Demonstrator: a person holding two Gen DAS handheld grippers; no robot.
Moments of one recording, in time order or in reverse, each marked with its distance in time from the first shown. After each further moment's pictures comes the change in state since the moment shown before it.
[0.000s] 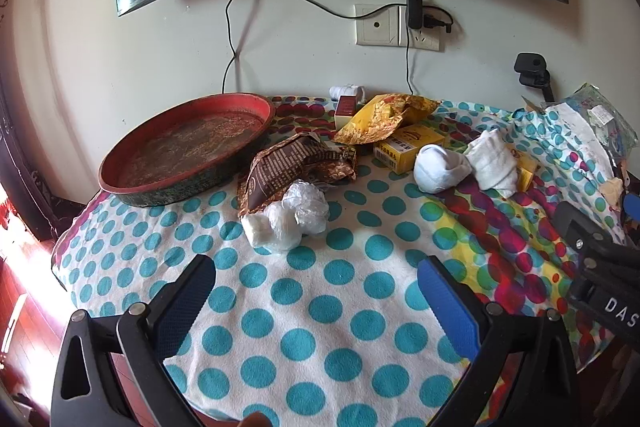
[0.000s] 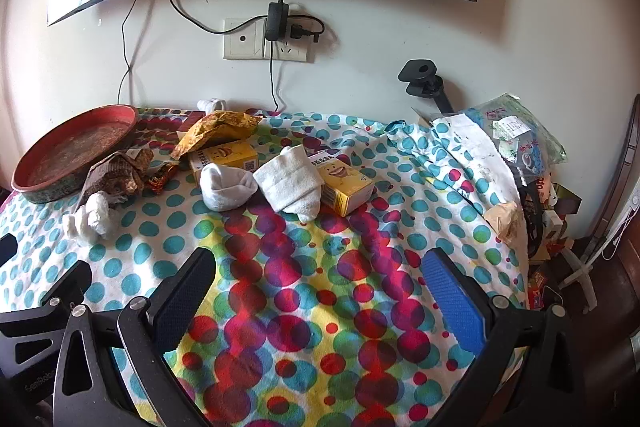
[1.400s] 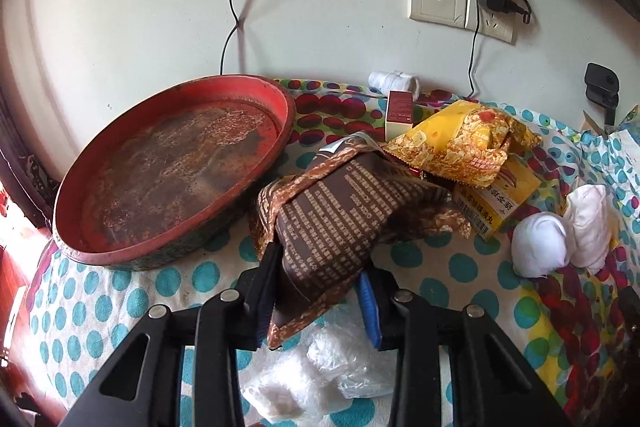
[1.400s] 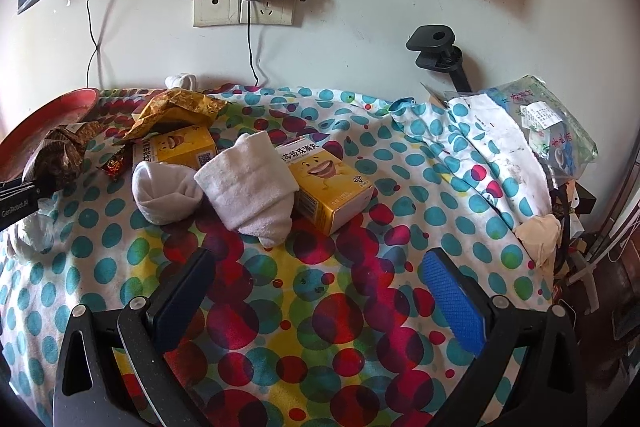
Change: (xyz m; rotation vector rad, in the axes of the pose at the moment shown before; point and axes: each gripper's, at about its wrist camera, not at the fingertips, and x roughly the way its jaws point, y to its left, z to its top) left arm 0.117 0.040 0.066 -0.045 0.111 0.017; right arm 0.080 -0.016 0.011 -0.016 0.076 0.004
